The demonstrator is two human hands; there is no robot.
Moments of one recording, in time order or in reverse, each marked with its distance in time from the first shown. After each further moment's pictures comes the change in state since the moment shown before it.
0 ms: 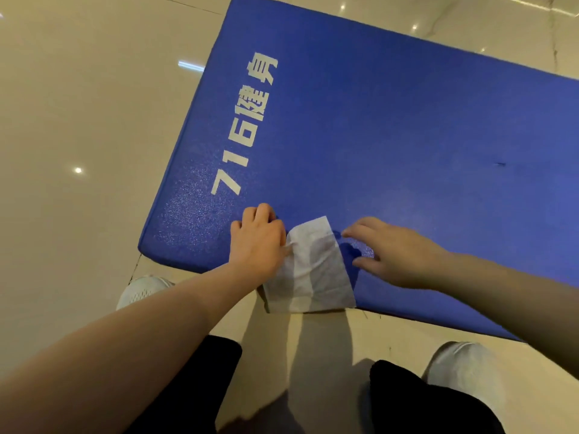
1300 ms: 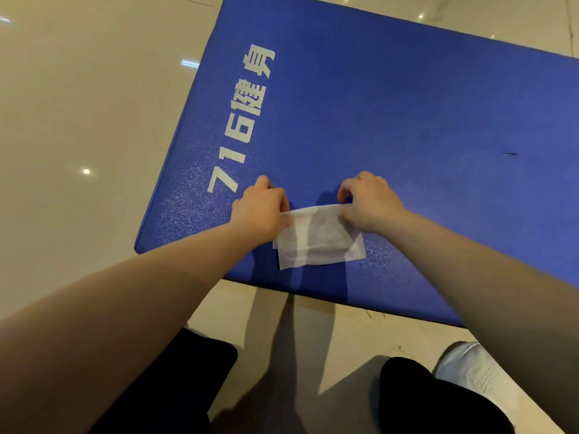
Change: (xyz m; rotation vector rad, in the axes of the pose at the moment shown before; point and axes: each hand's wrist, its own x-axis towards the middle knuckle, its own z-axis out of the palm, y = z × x) left_hand 0.042 0.000 -0.024 -0.245 -0.070 -0.016; right_hand 0.071 -0.005 -0.013 0.212 0.284 0.230
